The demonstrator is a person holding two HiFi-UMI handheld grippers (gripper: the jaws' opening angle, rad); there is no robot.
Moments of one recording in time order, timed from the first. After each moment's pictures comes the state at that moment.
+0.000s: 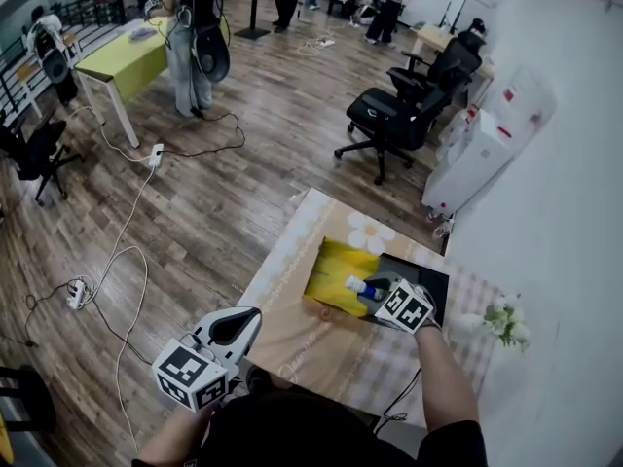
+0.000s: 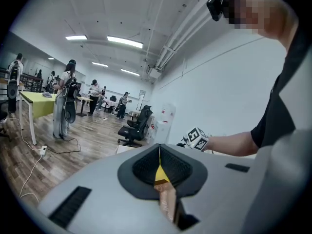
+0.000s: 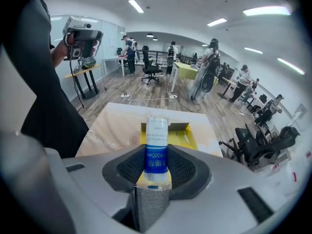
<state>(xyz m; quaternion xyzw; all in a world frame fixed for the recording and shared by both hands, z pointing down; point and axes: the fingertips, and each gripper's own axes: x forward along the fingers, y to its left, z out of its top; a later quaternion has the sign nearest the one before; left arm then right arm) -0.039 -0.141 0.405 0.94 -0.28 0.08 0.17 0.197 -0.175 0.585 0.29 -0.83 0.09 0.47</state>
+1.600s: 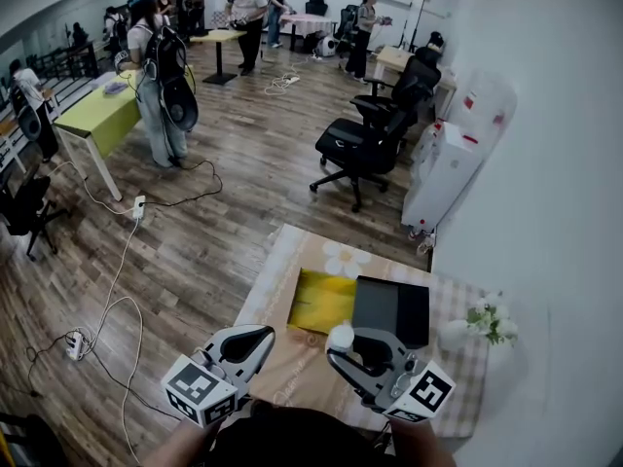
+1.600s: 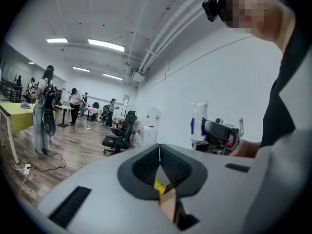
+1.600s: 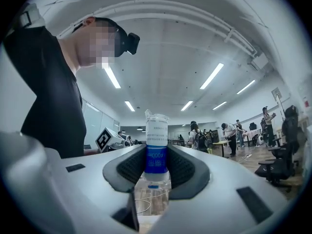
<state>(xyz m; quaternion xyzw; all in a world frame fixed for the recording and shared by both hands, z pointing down) 0.028 -0.129 0.357 0.97 -0.20 0.07 0.10 0.102 -0.068 0.305 0.37 -0.92 -0.01 -0.09</state>
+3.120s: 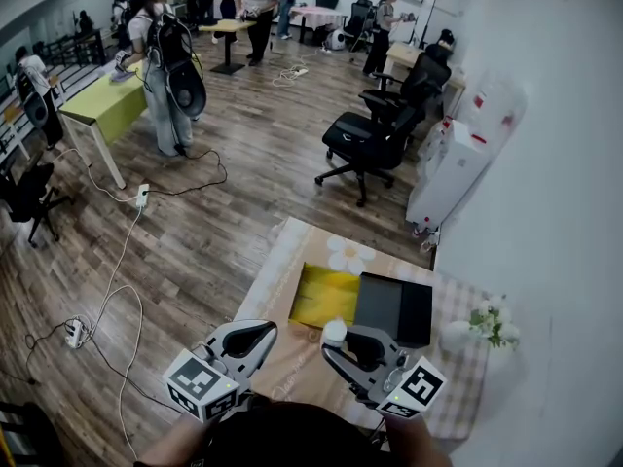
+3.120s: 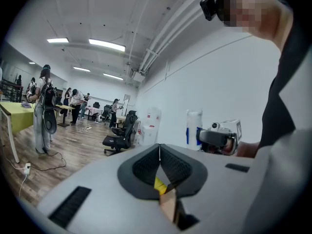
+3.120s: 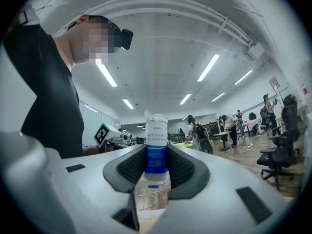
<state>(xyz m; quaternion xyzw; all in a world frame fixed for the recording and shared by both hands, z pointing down) 0.026 -0.134 0.371 0.97 -0.20 0.07 0.10 0.096 -0.081 0.346 0.36 -0.93 0.03 -0.07</state>
